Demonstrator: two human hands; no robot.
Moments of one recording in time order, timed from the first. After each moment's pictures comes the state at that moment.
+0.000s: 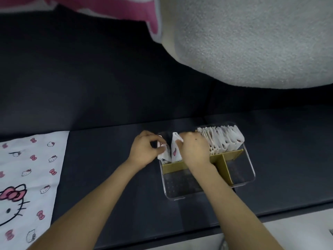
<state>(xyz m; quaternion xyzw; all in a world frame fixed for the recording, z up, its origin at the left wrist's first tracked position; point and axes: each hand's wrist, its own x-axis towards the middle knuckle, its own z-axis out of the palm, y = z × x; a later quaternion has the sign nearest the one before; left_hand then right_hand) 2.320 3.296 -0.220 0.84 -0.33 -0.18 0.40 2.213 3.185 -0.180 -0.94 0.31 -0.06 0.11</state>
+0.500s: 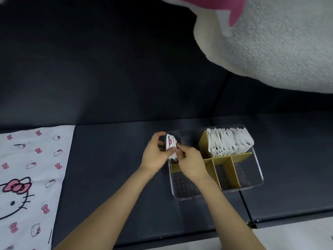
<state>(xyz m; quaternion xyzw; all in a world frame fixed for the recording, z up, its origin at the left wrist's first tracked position) 2.300 3.300 -0.233 0.77 -0.18 -0.27 0.56 2.210 3.212 -0.219 -0.86 0.30 -0.07 0.40</state>
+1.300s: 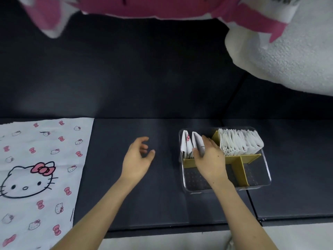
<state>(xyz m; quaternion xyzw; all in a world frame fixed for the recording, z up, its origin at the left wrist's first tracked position) 2.305 3.395 -0.220 0.84 -0.16 -0.13 0.50 2.195 3.217 -0.211 -0.91 0.34 -0.10 0.21</state>
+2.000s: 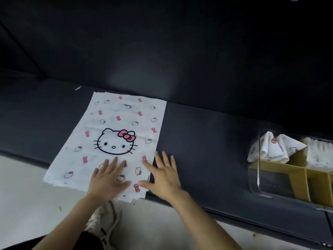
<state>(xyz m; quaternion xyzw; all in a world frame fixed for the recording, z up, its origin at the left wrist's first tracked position) 2.326 3.699 -0.284 0.96 -0.12 -0.24 0.01 2.276 3.498 -0.269 -0.97 -0.05 0.11 0.20</state>
